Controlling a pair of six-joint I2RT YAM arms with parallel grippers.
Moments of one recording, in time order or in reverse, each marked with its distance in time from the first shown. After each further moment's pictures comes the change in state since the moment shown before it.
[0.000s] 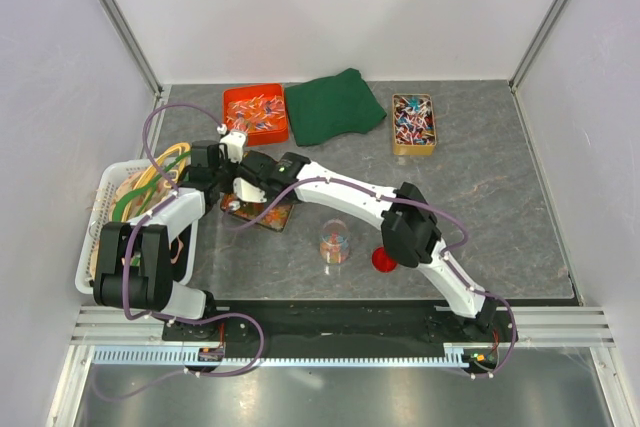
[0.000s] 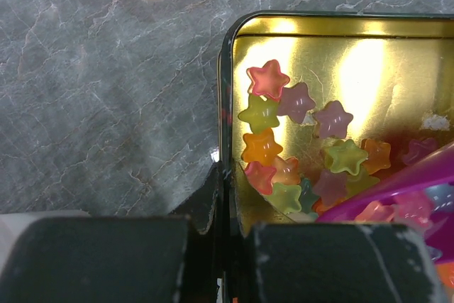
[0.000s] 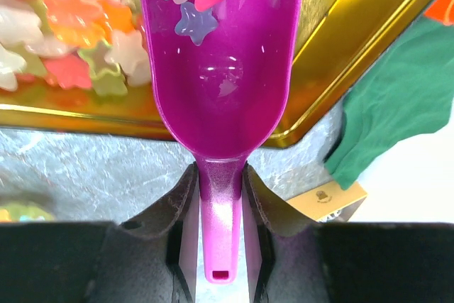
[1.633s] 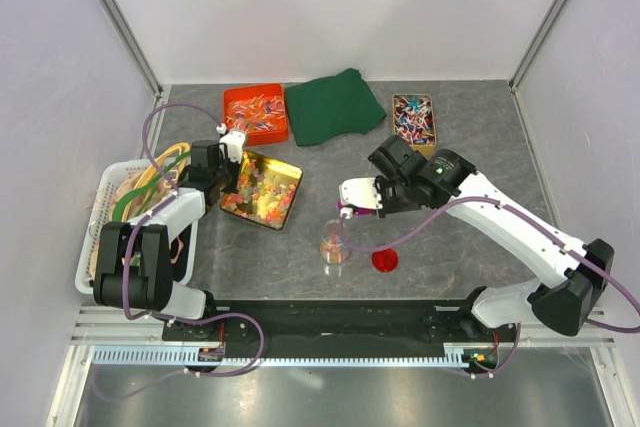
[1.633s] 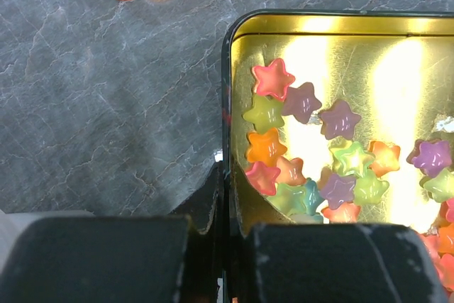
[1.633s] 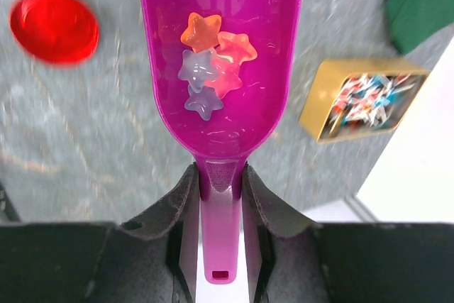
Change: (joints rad) left arm 0.001 0.001 0.000 0.008 -0.013 0.000; right arm -0.270 -0.970 -0.786 -0.108 -0.268 -0.262
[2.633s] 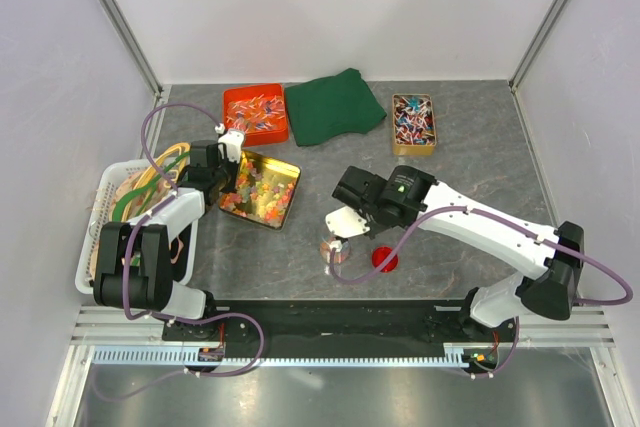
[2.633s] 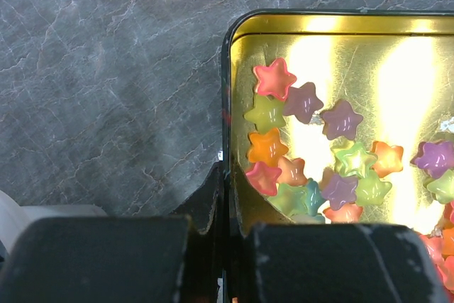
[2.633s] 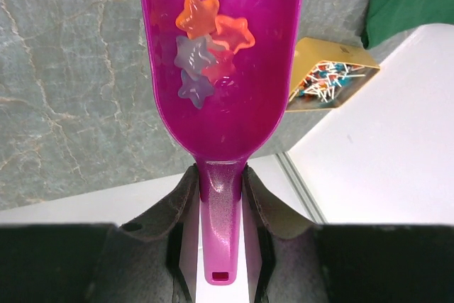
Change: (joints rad) left arm 0.006 0.000 0.000 0.000 -0.023 0.000; right arm 0.242 0.101 0.048 -0.162 0.297 -0.024
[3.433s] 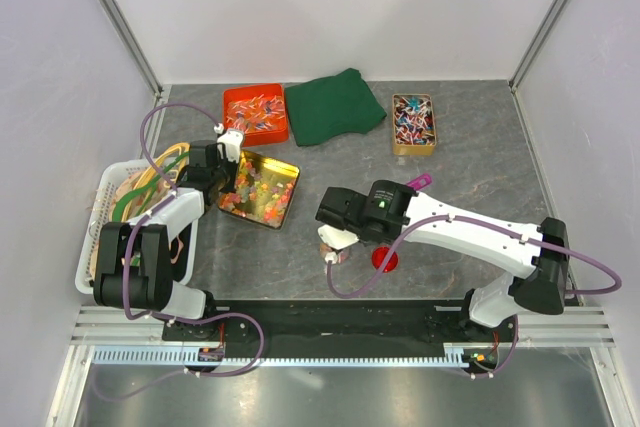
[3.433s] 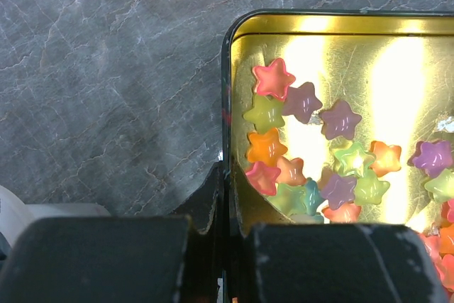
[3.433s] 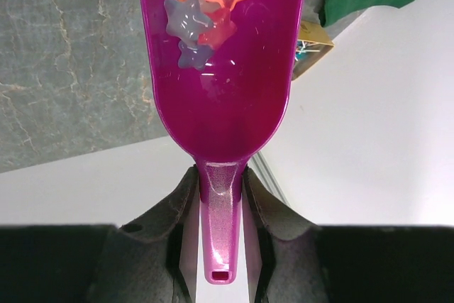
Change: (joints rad) left arm 0.006 0.000 0.000 0.000 0.001 0.000; right arm 0.129 0.054 0.024 -0.035 0.198 0.013
